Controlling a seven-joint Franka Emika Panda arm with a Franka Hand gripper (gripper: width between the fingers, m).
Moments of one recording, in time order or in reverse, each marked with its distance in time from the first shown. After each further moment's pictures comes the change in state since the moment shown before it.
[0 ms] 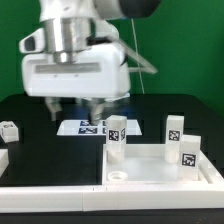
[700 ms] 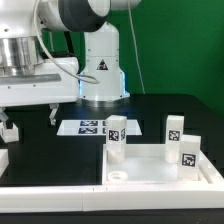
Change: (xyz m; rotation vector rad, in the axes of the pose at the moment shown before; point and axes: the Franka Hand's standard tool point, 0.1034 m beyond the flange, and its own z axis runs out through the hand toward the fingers) arm -0.002 0.077 0.010 -0.012 -0.059 -0.564
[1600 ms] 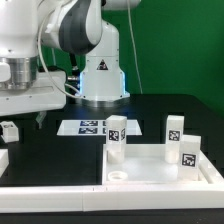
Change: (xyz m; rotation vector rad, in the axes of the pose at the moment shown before) arm -0.063 0.032 0.028 -0.100 -0.152 -0.414
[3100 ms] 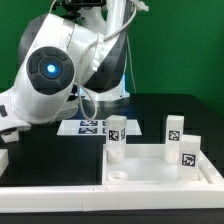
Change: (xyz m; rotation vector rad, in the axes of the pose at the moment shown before) arm -0.022 -0.016 0.014 0.114 -0.825 -0.085
